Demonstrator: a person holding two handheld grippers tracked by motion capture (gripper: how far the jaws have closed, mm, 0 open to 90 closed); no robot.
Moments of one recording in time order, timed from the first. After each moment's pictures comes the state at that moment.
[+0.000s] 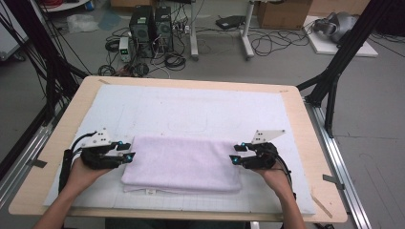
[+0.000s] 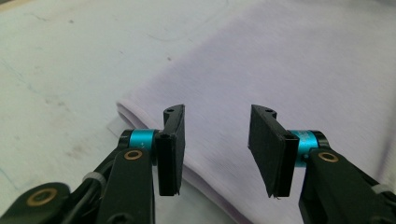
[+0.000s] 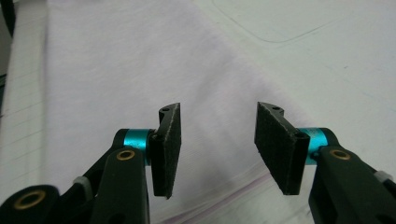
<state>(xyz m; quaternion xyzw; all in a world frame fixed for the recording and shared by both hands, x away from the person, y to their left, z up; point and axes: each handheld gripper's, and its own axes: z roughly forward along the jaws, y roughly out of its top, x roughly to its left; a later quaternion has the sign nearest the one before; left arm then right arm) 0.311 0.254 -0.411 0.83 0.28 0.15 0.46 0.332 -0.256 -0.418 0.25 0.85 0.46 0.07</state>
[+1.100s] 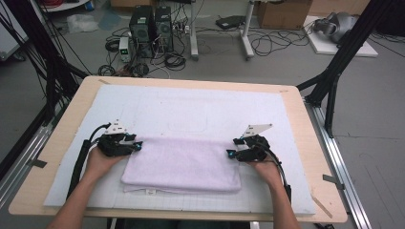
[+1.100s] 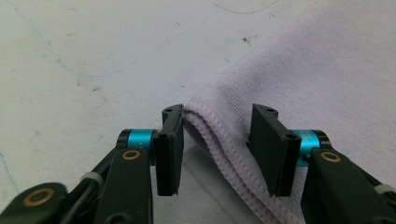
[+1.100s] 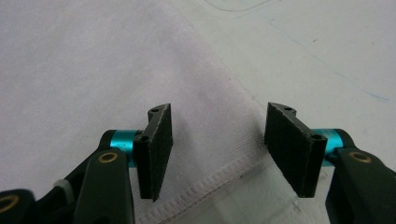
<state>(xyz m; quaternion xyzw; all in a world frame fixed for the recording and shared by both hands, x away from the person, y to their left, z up) 0.360 0.240 -0.446 0.83 0.35 0.17 0.40 0.365 -0.245 -0.442 0.28 0.87 0.40 0.10</state>
